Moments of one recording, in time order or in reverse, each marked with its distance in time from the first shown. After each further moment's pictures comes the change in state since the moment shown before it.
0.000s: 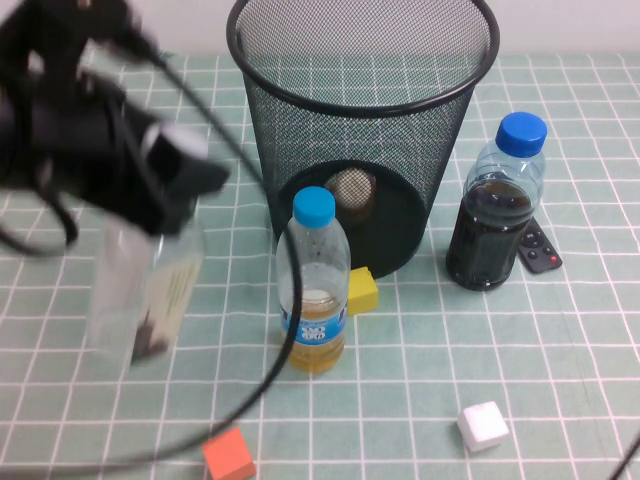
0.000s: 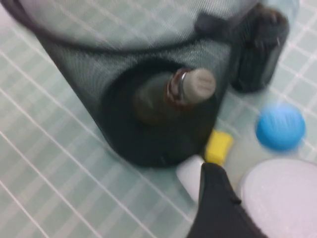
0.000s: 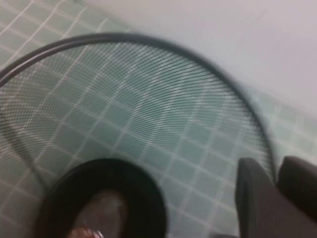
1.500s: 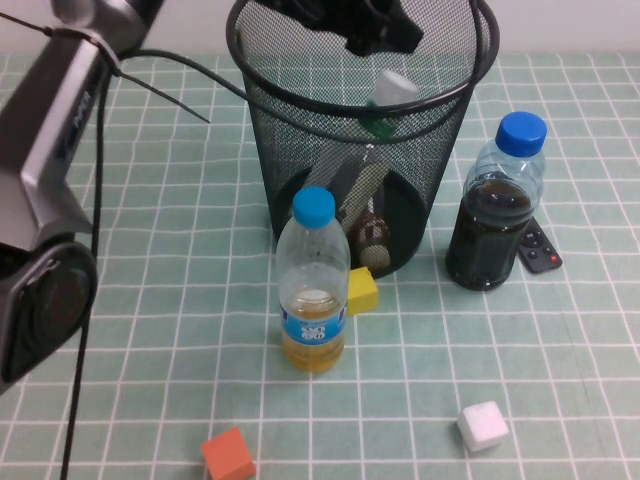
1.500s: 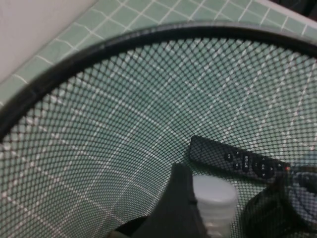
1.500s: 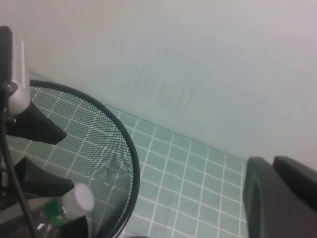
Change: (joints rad) right arm 0.000 -0.321 0.098 -0.225 0.043 -0.011; left arm -0.004 1.157 -1.457 -0.254 0.375 -0.005
